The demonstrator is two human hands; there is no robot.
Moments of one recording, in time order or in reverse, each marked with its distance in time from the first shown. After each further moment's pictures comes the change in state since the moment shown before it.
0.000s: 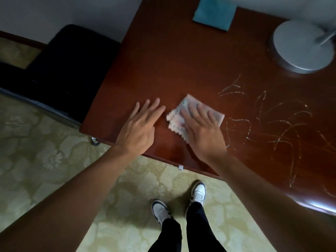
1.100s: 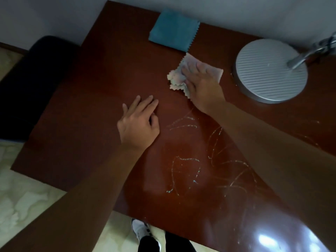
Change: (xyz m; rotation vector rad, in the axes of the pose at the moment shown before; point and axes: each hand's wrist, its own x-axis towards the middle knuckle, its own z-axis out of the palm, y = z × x) left_hand 0.167 0.102 0.059 0.028 0.285 -0.341; right_hand 0.173 0.203 -0.076 0.099 0.056 -0.059
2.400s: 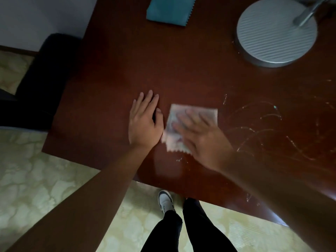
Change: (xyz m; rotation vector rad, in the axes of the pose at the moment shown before) left_hand -0.056 0.003 -0.016 -0.097 -0.096 -0.009; right_hand -0.189 -0.061 0.033 -0.030 -0.071 -0.250
